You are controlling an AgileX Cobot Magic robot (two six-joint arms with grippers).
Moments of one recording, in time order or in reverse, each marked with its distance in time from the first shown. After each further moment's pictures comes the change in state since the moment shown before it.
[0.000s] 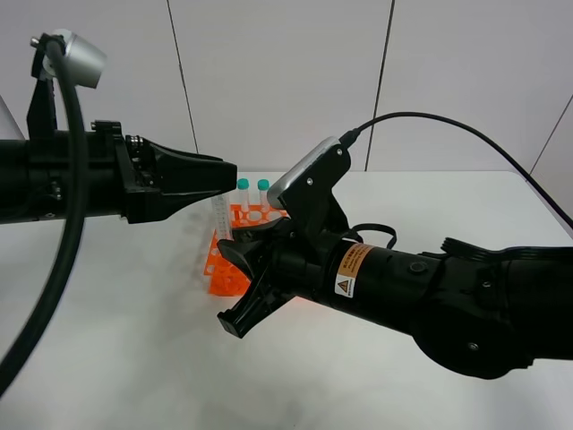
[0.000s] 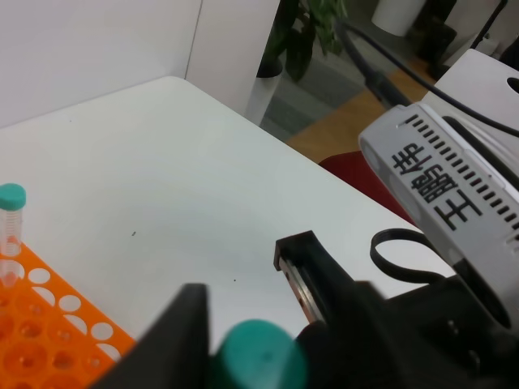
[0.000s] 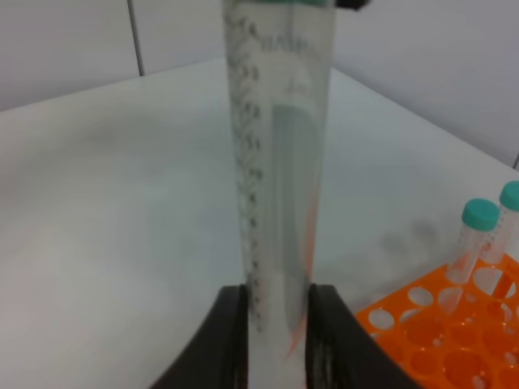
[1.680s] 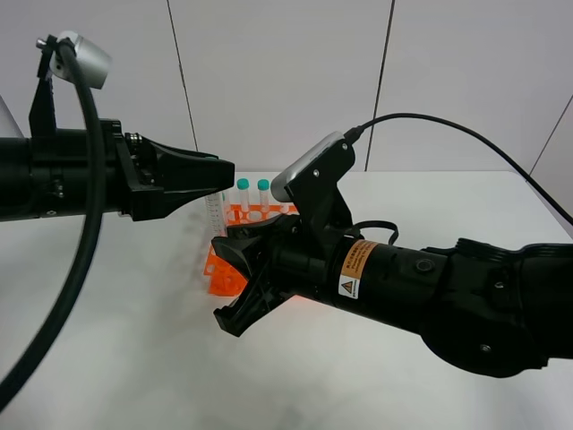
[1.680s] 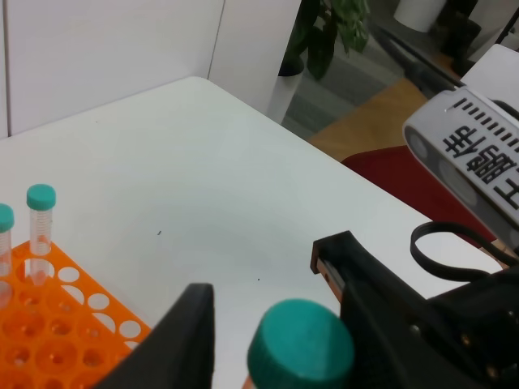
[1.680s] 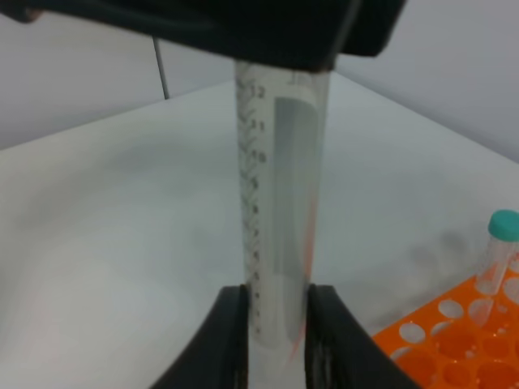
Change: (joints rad) left arm 0.000 0.000 -0.006 0.010 -0.040 0.008; right arm 0.000 -0.026 0.000 -0.083 0.001 0.129
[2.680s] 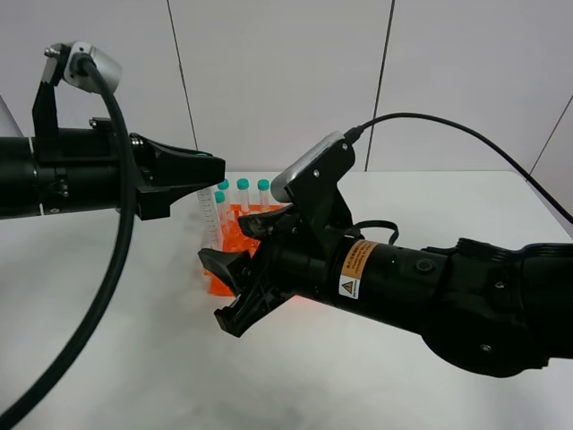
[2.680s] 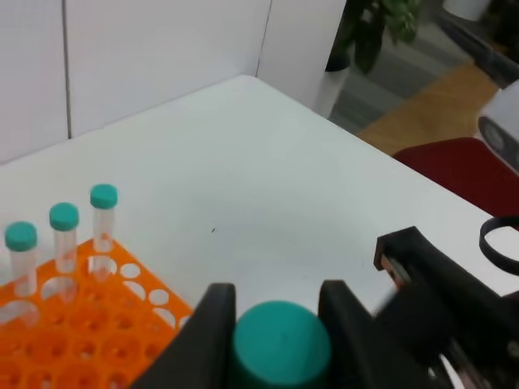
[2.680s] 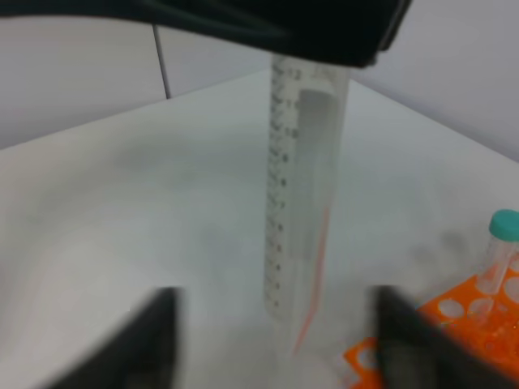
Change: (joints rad) left arm -0.003 0.000 0.000 -0.001 -0.083 0.050; right arm 0.000 -0.001 0.000 -0.004 0.003 0.001
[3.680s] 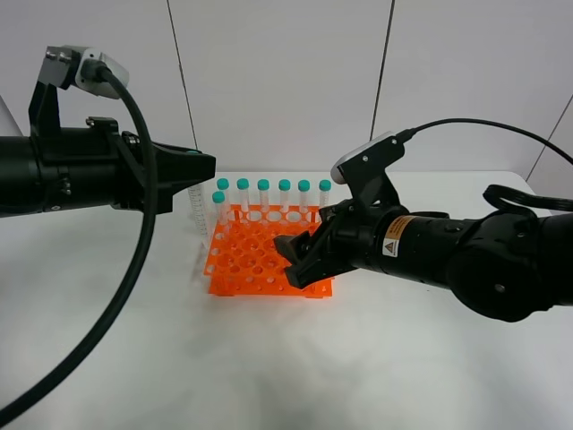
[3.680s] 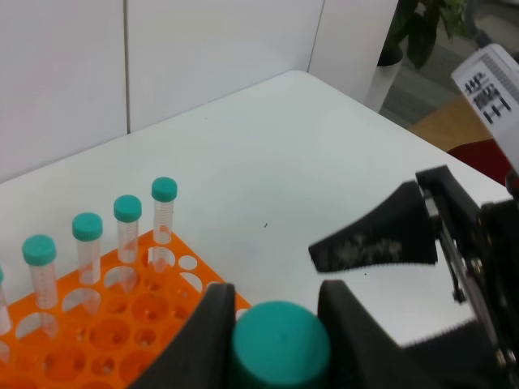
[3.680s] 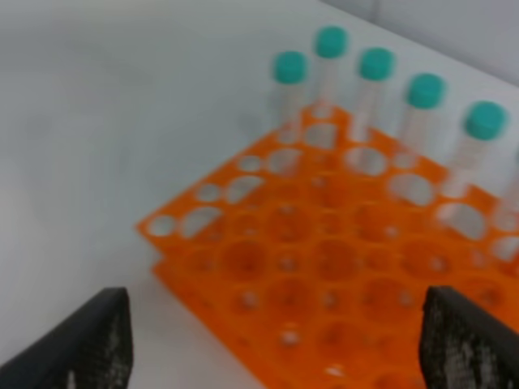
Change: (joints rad) left arm 0.000 0.000 0.002 0.000 -0.093 0.017; right arm -0.235 -0.001 0.000 0.023 0.211 -0.035
